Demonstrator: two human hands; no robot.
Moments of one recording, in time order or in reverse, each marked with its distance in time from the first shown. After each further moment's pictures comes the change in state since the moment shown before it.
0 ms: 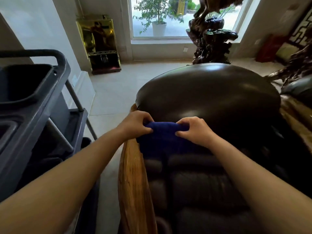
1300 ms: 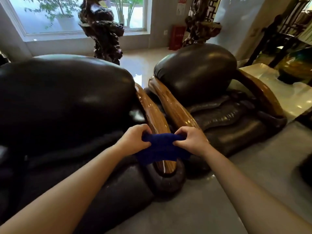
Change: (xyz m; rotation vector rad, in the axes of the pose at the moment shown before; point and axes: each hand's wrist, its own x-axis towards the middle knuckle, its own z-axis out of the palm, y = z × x) left_hand 0.069 0.585 0.505 -0.079 -0.199 0.252; right_hand -0.444 0.484 -0.423 0.088 0.145 0.382
